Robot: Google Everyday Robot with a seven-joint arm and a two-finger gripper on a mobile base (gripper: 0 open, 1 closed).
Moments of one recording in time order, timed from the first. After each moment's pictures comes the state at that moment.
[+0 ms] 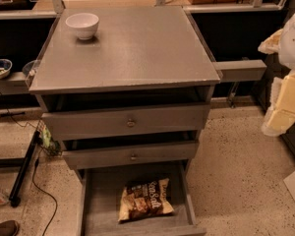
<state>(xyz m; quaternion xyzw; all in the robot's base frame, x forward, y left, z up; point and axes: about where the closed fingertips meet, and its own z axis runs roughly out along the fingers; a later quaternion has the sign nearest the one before) 0.438 -0.217 0.977 -0.60 0.78 -0.03 0.16</state>
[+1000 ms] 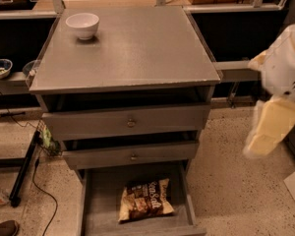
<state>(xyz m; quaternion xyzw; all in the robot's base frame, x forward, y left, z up) 0.413 -0.190 0.956 -0.59 0.79 -0.04 0.16</state>
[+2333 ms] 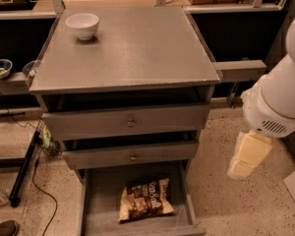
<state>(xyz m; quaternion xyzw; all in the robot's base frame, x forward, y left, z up) 0.415 -0.199 0.875 -0.56 0.82 -0.05 0.14</state>
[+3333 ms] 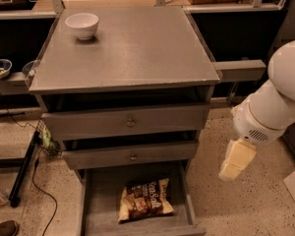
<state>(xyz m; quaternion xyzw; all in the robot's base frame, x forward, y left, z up) 0.445 -0.206 0.802 -0.55 0.82 0.00 0.14</state>
